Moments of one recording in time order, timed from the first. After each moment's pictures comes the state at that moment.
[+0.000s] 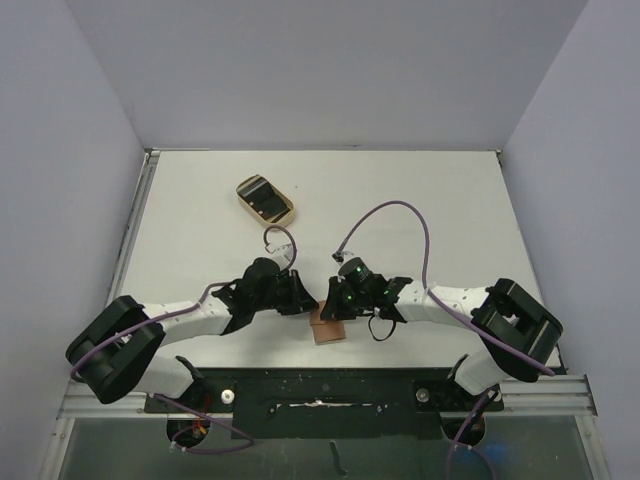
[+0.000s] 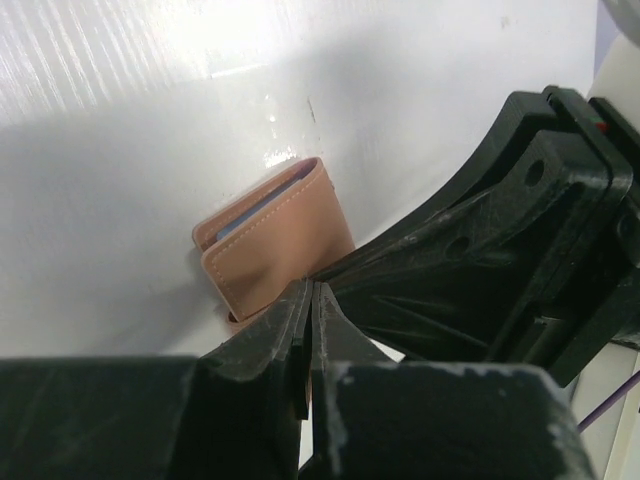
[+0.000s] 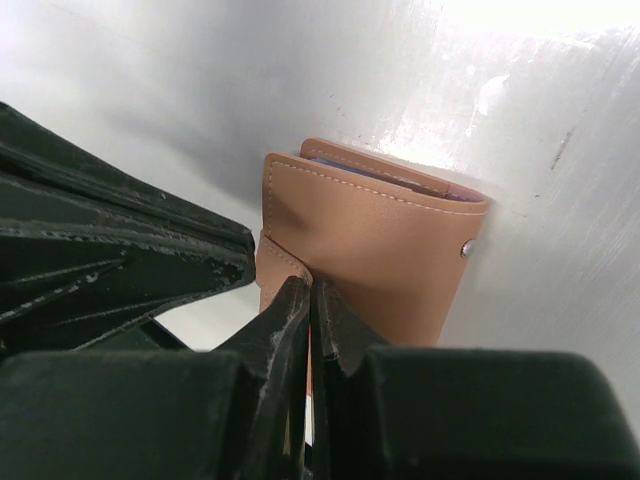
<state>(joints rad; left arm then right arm) -0.75 1.37 0.47 0.30 0.24 -0.86 0.87 1.50 0.69 -0.06 -0.14 0.75</state>
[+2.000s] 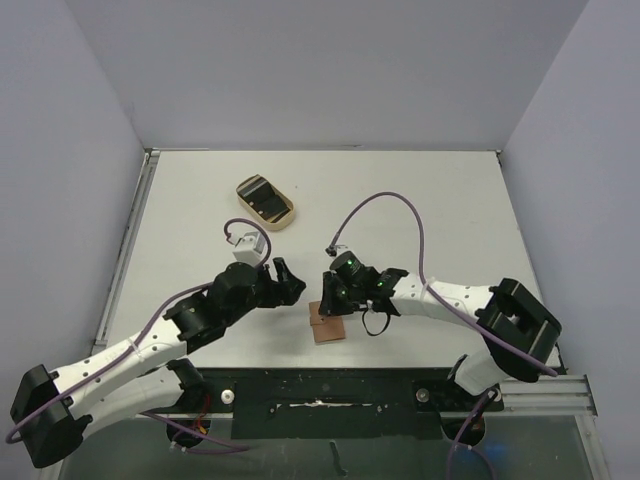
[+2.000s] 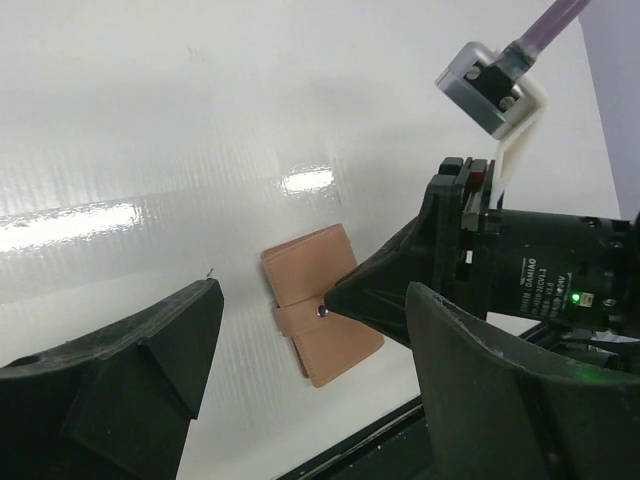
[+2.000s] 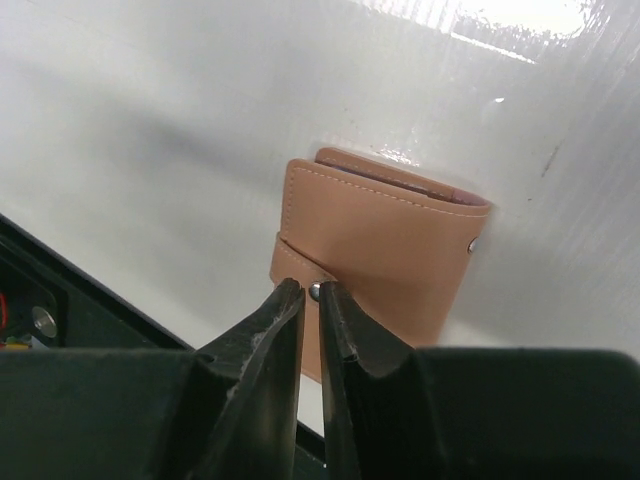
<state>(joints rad) -0.87 0.90 0.58 -0.16 -0.22 -0.78 0.91 1.49 0.82 -0.23 -0.07 0.71</state>
